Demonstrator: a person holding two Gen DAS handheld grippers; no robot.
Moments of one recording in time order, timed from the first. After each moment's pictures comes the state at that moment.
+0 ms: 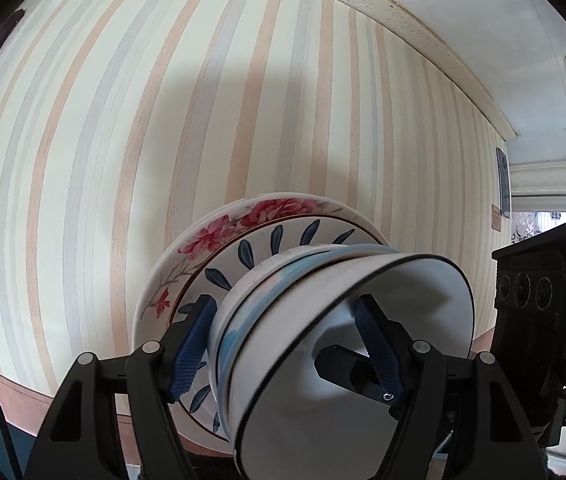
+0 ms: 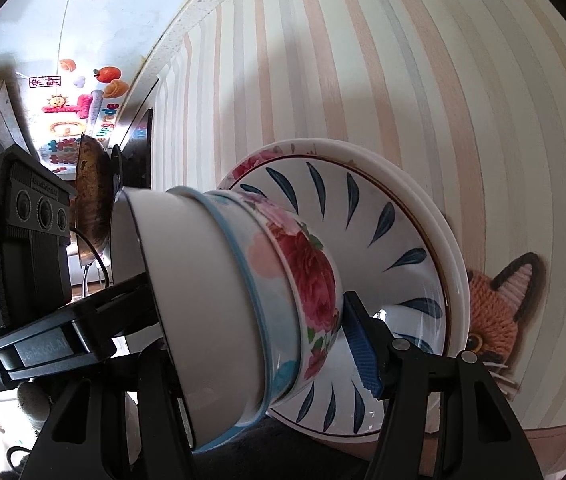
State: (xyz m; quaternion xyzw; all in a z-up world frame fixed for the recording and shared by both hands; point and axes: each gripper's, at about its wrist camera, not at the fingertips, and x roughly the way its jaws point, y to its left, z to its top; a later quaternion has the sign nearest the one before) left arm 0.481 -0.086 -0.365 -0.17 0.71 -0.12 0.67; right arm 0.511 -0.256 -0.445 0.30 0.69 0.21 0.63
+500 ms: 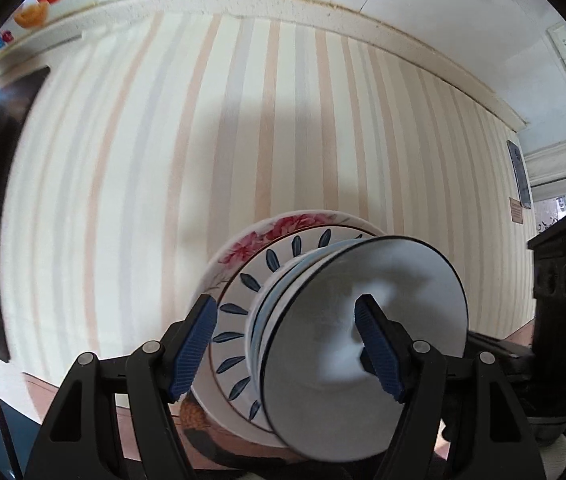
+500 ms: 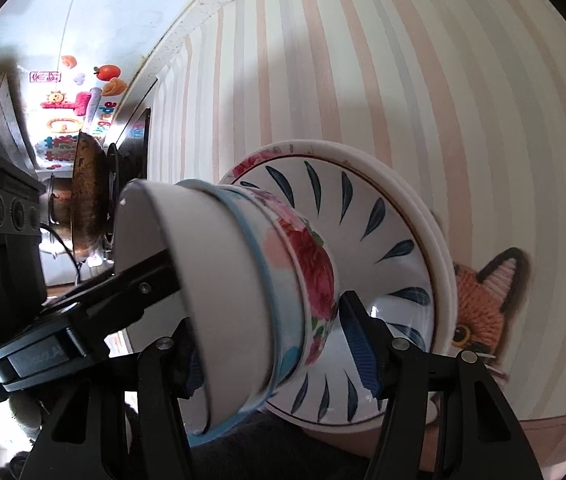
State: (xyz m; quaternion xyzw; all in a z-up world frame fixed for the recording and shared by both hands) left arm 0.467 -0.085 -0.328 -0.09 0.67 -0.09 0.73; right arm 0.505 -0.258 -0.424 0.26 0.69 0.20 0.65
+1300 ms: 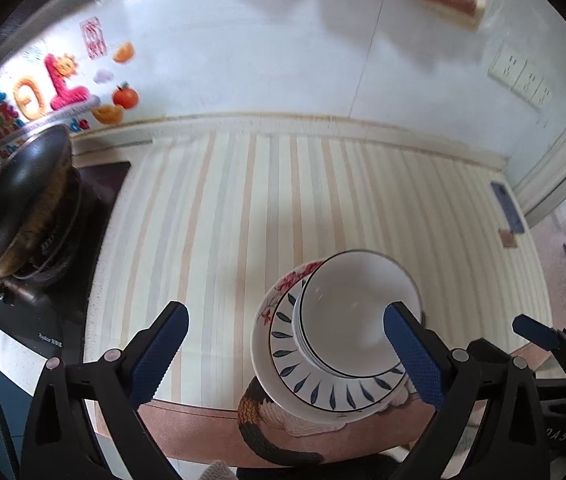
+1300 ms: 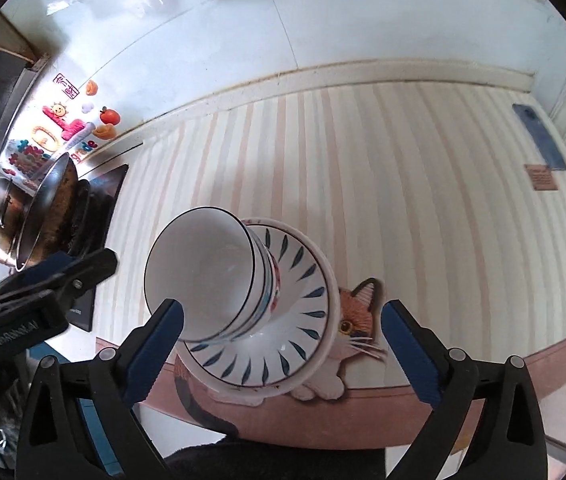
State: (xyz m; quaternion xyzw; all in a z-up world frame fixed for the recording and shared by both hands) left arm 0.393 -0.063 -0.218 -0.03 0.52 -0.04 0.85; right arm 0.422 -0.264 -0.273 0.11 0.55 0.06 0.82
